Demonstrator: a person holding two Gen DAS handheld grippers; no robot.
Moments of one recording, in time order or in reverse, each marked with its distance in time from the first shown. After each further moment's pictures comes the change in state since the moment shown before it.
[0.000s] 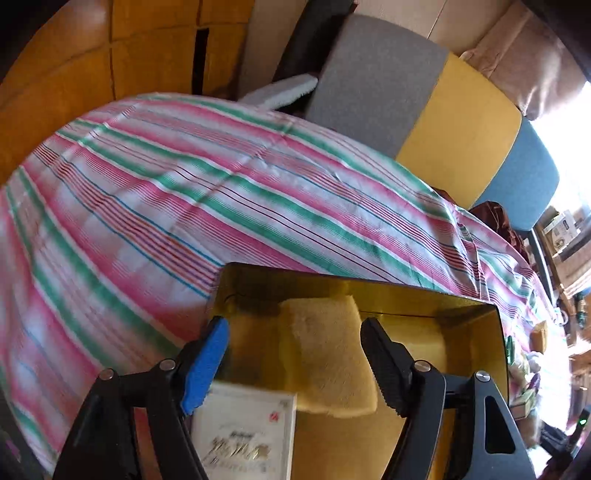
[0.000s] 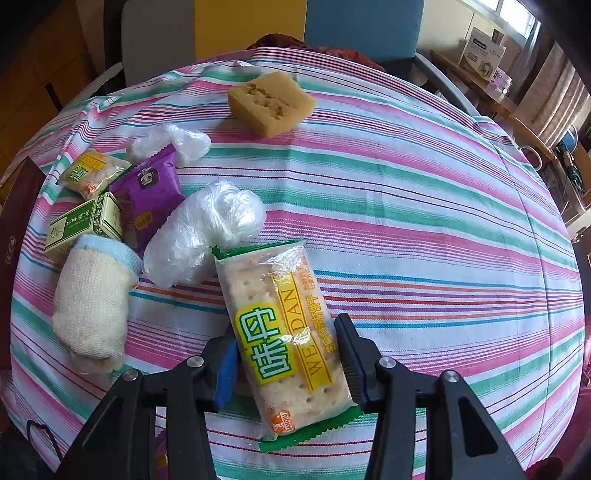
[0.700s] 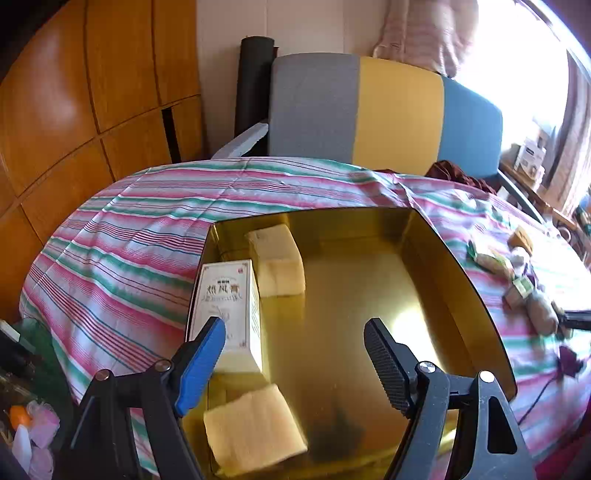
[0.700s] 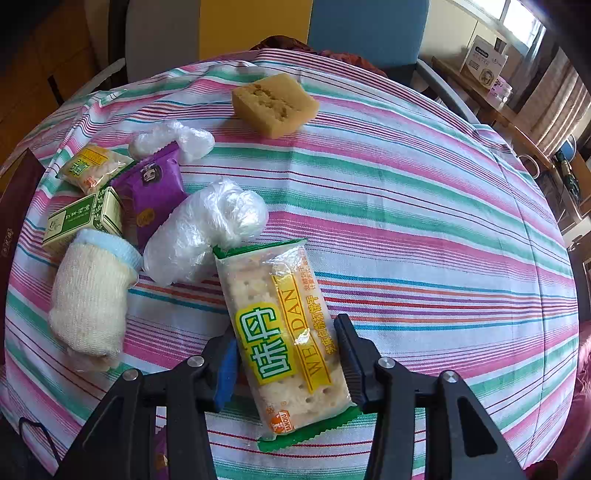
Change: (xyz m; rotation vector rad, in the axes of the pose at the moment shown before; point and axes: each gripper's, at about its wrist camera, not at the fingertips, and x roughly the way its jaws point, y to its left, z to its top) left arm -0.106 -0.042 -0.126 0.301 -0.185 0.047; right arm 0.000 0.008 0.001 -0.026 -0.013 -0.025
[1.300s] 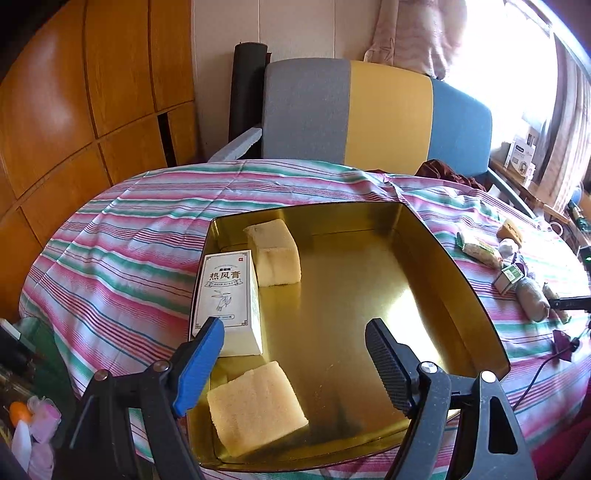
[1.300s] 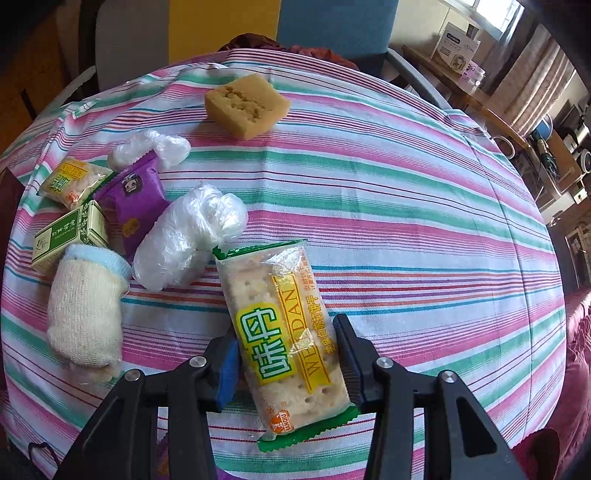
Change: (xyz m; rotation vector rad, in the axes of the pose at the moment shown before) left arm -0.016 0.003 -0.016 0.007 -0.020 -0.027; right arm -0.014 -0.003 -0.001 0.115 0.025 -0.094
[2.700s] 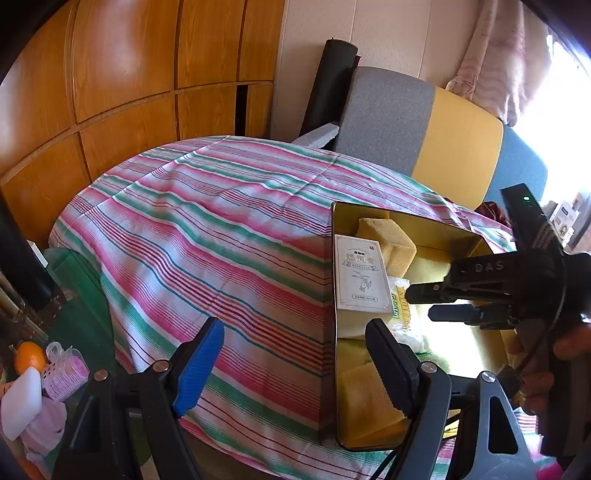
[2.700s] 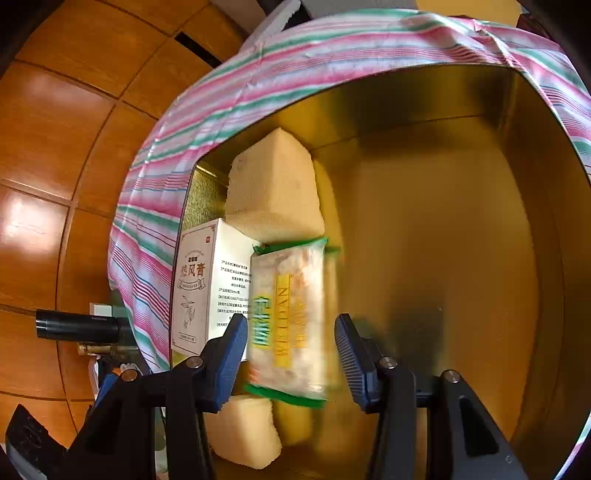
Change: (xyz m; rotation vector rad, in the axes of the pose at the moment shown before) left arm -0.009 0.109 -0.029 -0.252 0.010 0.095; right arm -0.052 0.432 0.017 -0.141 0.212 0.732
